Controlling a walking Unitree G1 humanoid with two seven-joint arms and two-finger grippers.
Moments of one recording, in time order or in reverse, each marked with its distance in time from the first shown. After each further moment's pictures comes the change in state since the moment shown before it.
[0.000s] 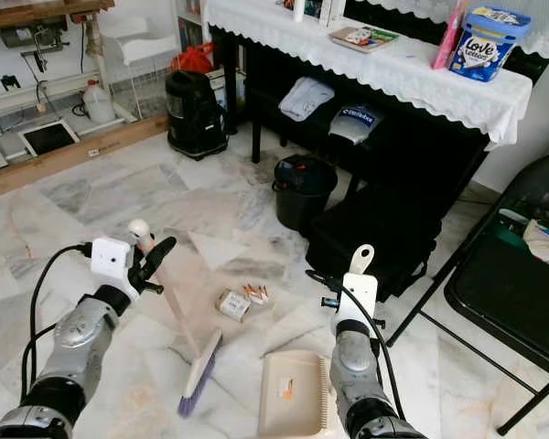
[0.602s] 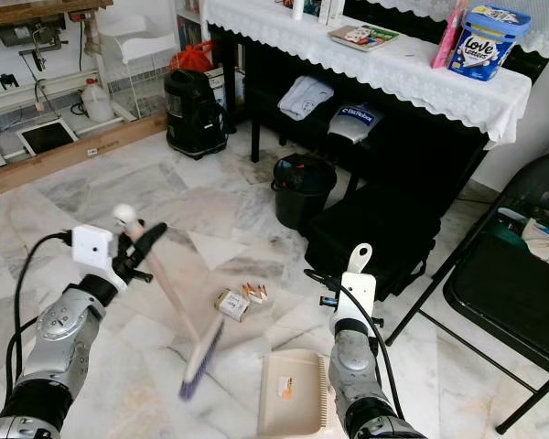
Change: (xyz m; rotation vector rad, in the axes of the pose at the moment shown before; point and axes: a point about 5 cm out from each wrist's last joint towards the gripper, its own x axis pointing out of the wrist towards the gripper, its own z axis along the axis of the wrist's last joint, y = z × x) left arm 0.000 0.008 0.025 0.000 -0.091 0.079; right arm 0.000 0.002 0.001 0.002 -0.002 0.009
